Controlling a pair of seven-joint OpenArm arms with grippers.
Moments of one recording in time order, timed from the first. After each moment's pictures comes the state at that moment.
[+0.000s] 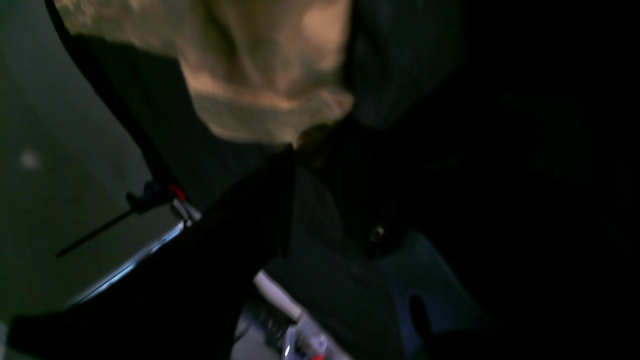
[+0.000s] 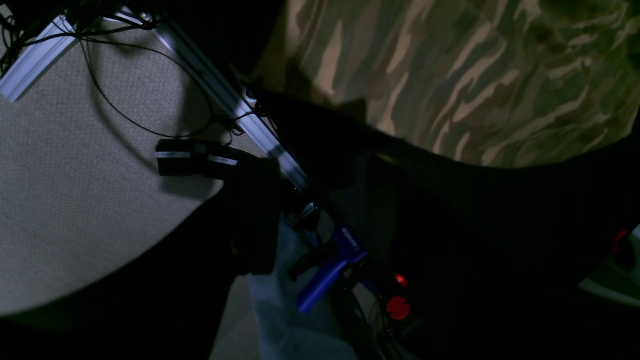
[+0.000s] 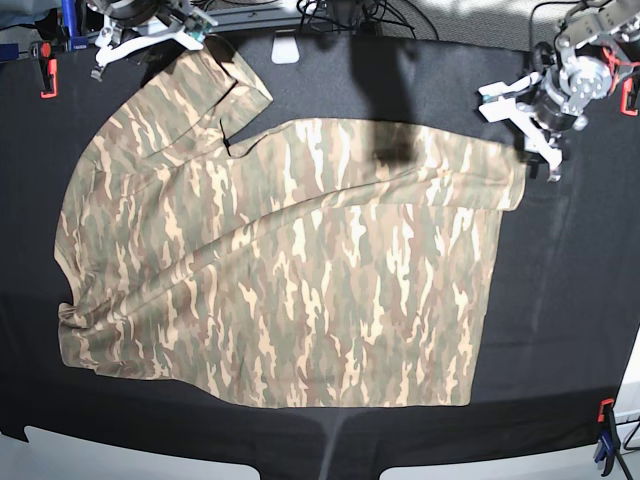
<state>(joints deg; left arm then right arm) 6.6 -52.7 51.5 99.0 32.6 -9.7 31.1 -53.6 33.0 -6.7 132.7 -17.6 19.0 -57.4</state>
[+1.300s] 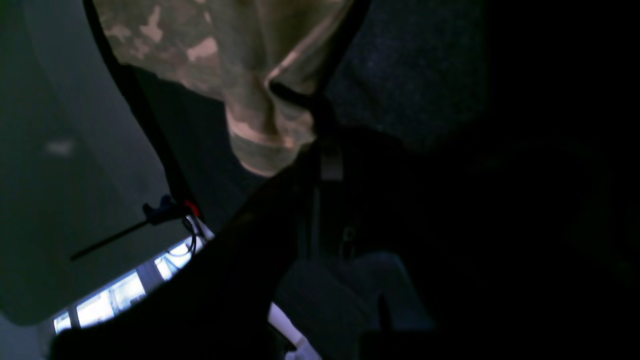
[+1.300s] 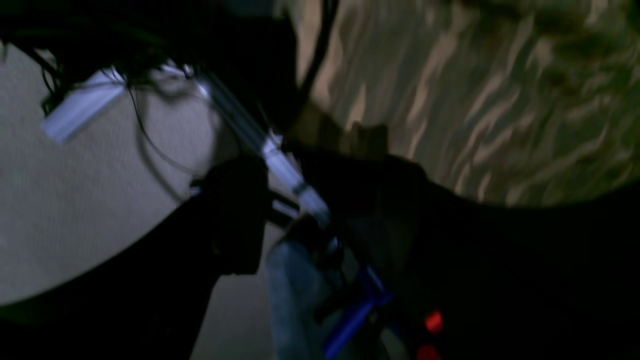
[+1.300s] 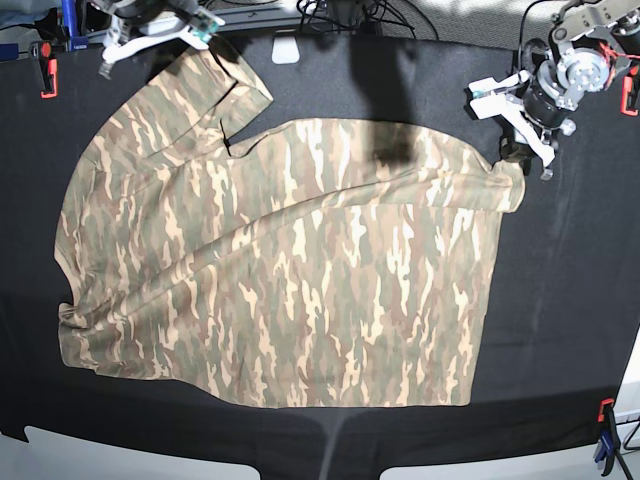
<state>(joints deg) 7.5 -52.4 51.7 99.0 36.7 2.2 29.7 -53.6 33.0 -6.7 131.7 -12.9 18.4 -49.4</state>
